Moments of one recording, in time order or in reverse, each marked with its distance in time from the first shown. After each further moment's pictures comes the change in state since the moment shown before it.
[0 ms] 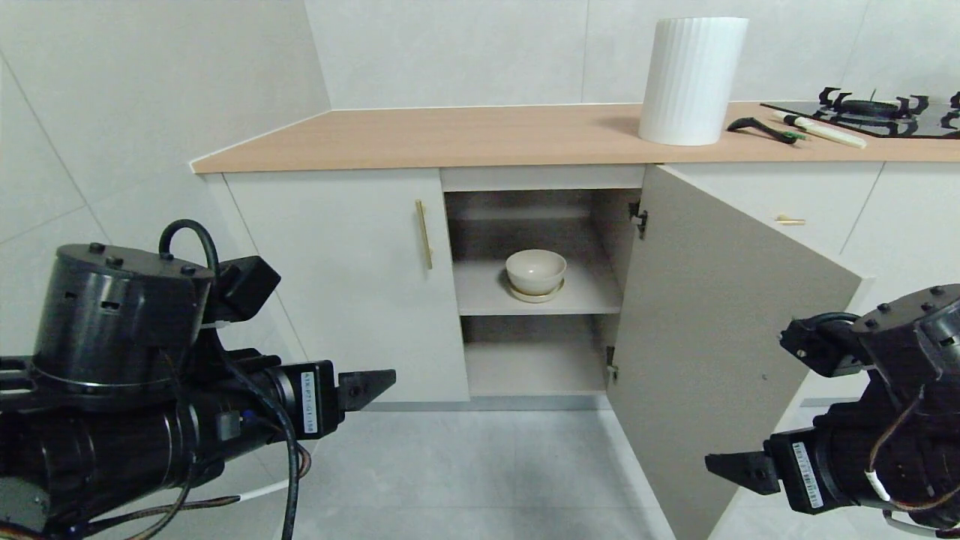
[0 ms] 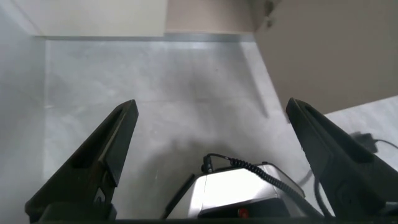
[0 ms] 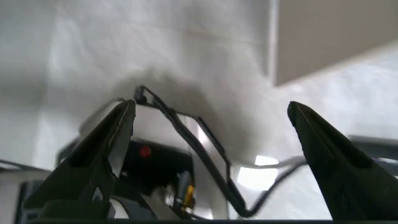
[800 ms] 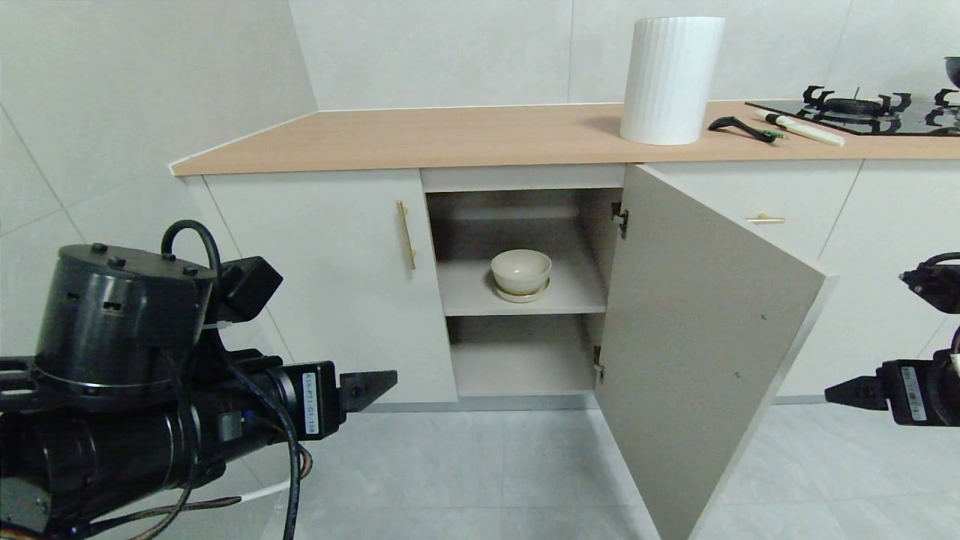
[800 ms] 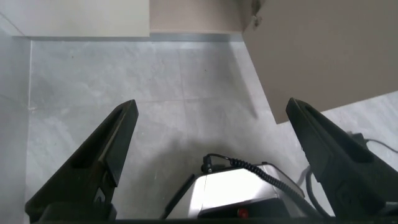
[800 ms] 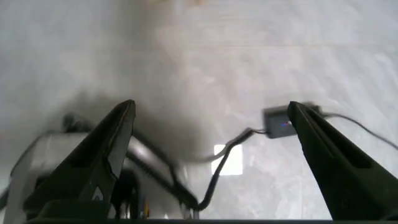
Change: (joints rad) left arm 0.000 0.000 0.000 0.000 0.000 -0.001; right arm -0.472 -0.034 -0.126 0.128 -0.033 -0.196
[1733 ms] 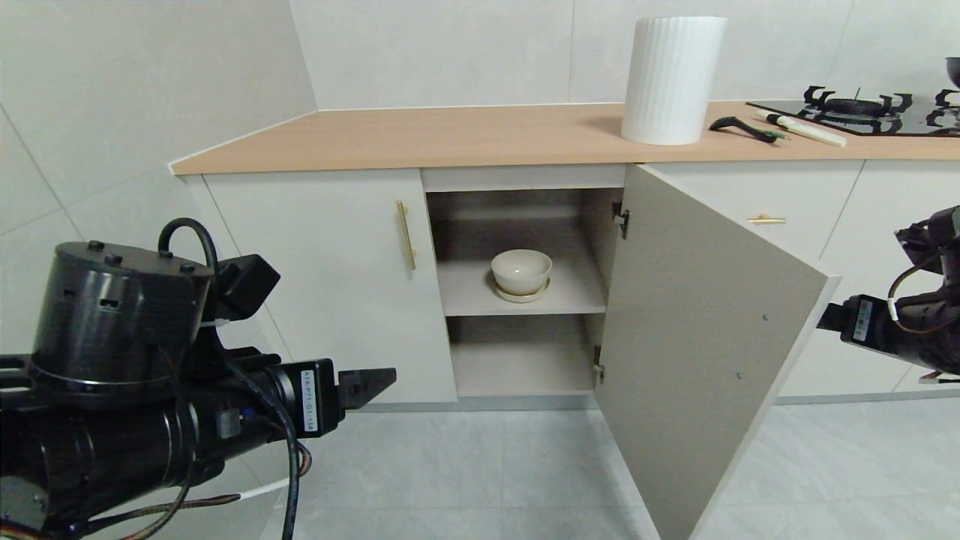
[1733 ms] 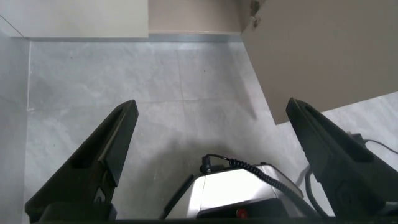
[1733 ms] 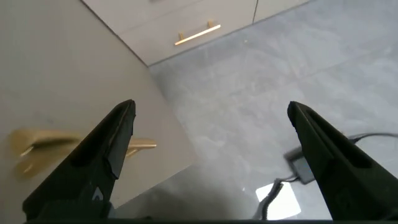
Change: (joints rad) left arm 0.000 -0.001 -0.005 0.000 0.000 -0.004; right arm -0.129 0.221 -0.021 -0.379 0.006 0.167
